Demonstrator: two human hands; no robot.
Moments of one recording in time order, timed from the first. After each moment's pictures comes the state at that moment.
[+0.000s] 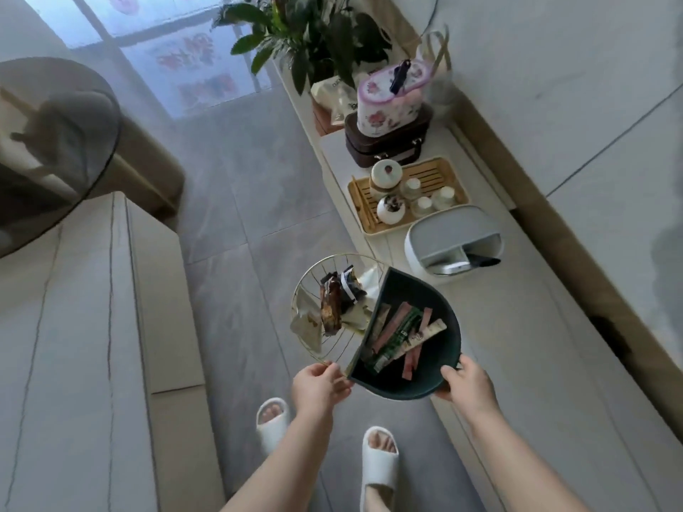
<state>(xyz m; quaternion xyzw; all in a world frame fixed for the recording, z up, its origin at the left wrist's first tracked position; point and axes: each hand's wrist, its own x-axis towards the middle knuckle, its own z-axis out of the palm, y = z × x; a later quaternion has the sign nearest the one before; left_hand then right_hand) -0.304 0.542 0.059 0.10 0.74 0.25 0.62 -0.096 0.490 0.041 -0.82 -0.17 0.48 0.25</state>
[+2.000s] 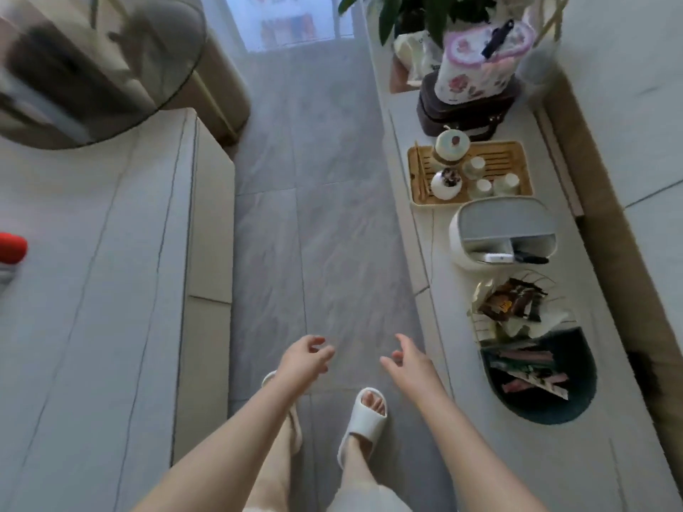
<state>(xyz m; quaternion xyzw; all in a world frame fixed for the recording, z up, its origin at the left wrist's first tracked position) -0.349 0.487 0.072 0.27 0.76 0.08 0.58 -0.164 0.484 0.068 -0.71 -0.44 0.54 0.00</state>
